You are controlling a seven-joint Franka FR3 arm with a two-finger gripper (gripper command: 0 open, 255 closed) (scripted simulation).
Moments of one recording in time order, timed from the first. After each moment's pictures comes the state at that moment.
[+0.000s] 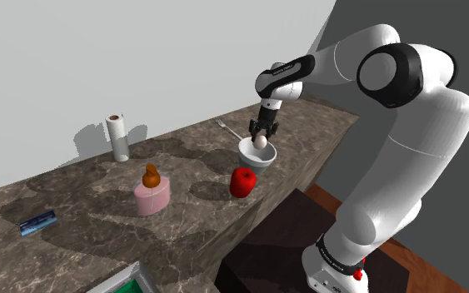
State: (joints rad) arm -0.32 0.18 -0.10 -2.10 0.16 2.09 -0.07
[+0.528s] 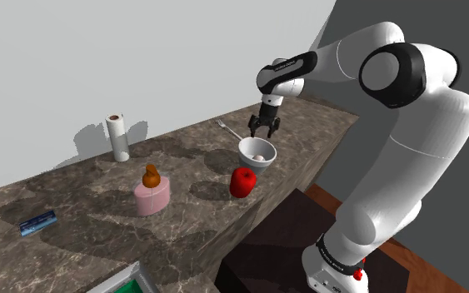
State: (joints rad) arm -0.32 0.17 -0.10 -2.07 0.15 2.05 -0.07
